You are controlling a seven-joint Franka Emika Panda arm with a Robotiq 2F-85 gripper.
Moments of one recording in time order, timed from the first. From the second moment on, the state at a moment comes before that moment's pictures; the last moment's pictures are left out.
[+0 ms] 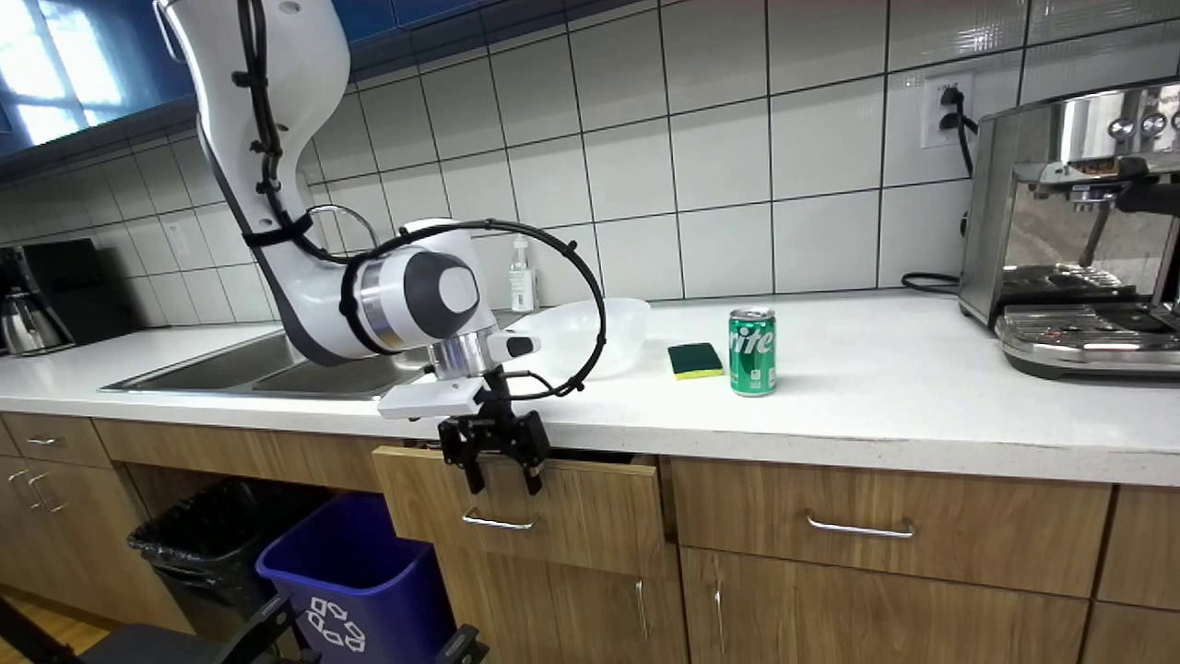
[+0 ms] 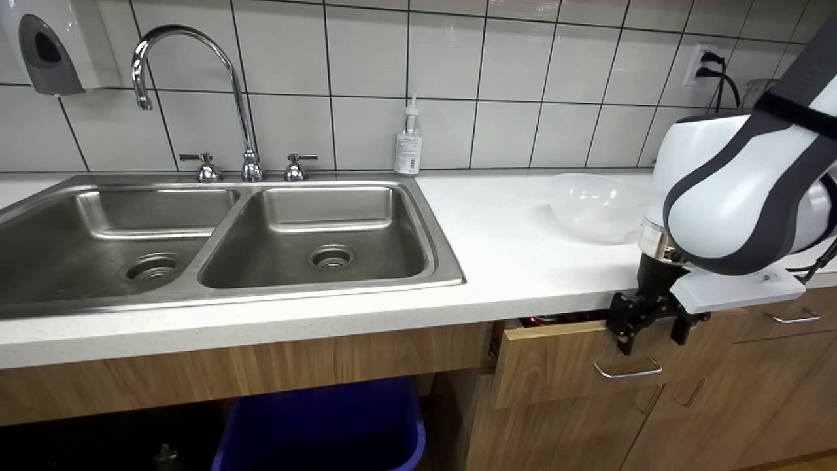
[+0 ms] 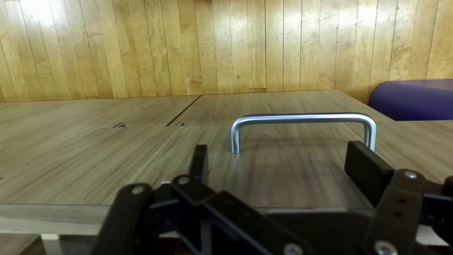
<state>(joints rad) 0.17 0.44 -0.18 -2.46 -0.14 2.83 0.17</state>
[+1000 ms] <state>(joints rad) 0.10 0.37 -0.12 -2.38 -0.14 2.59 0.07</state>
